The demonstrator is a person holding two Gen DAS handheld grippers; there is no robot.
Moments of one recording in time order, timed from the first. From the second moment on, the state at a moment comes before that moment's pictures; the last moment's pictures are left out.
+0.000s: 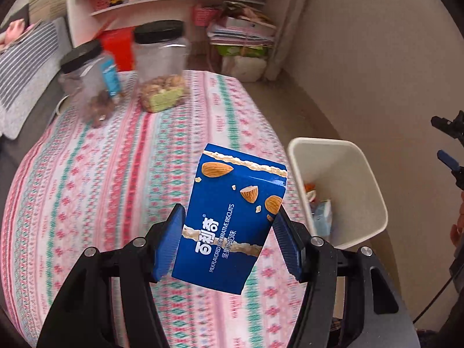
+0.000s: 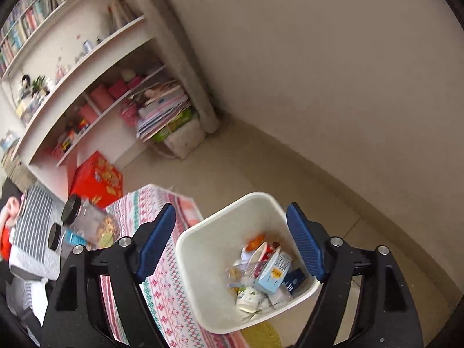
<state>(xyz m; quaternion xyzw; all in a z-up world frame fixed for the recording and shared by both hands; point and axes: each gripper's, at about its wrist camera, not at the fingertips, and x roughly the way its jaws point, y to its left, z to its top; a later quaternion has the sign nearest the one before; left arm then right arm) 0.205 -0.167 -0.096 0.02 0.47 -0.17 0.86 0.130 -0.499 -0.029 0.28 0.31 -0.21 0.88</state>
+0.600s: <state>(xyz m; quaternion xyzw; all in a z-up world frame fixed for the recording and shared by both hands) 0.204 -0.311 -0.069 0.02 0.47 -0.25 0.85 0.091 -0.514 0.011 0.29 0.23 -0.23 0.90</state>
